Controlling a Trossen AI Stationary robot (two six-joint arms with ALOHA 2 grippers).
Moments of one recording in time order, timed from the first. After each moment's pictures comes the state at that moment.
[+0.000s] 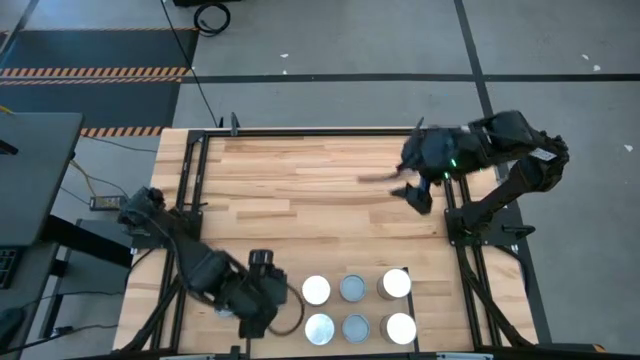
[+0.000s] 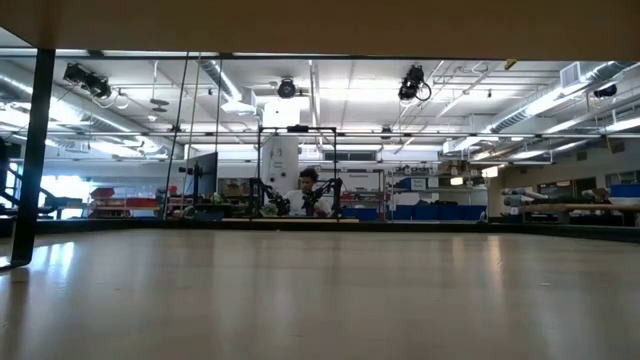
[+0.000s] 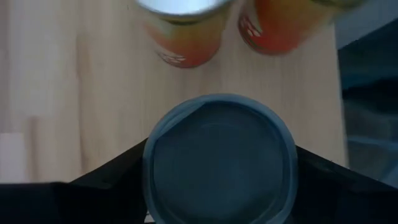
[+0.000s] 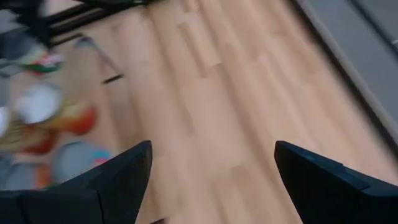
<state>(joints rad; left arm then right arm) -0.67 1.79 1.92 -1.30 -0.22 -0.59 0.17 1.44 2.08 -1.54 0.22 0.47</state>
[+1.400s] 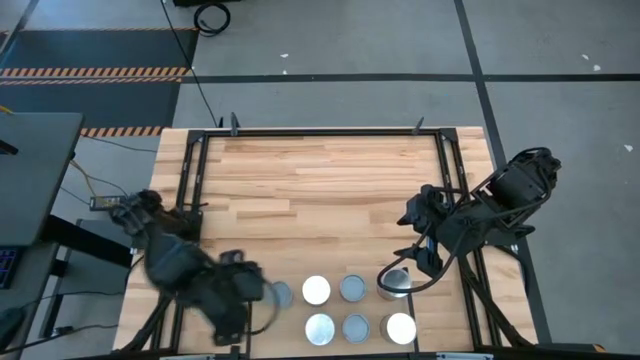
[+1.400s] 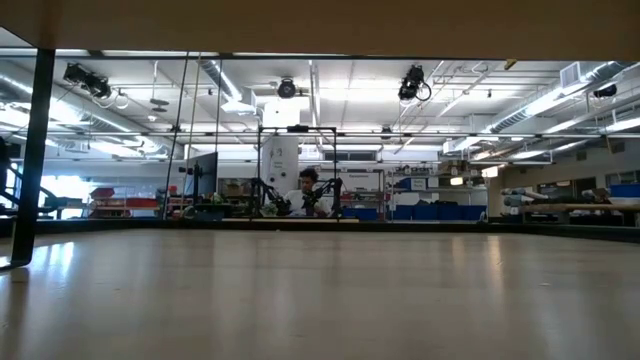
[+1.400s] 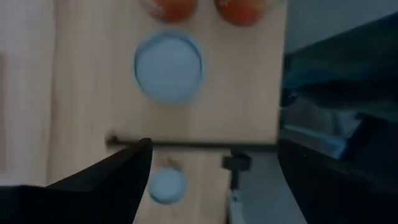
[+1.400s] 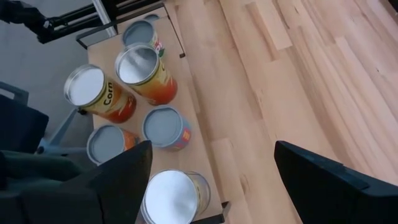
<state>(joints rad) -0.73 1.81 2.17 -1.56 -0.10 -0.82 0.62 1.54 2.08 -1.50 0.37 0.81</state>
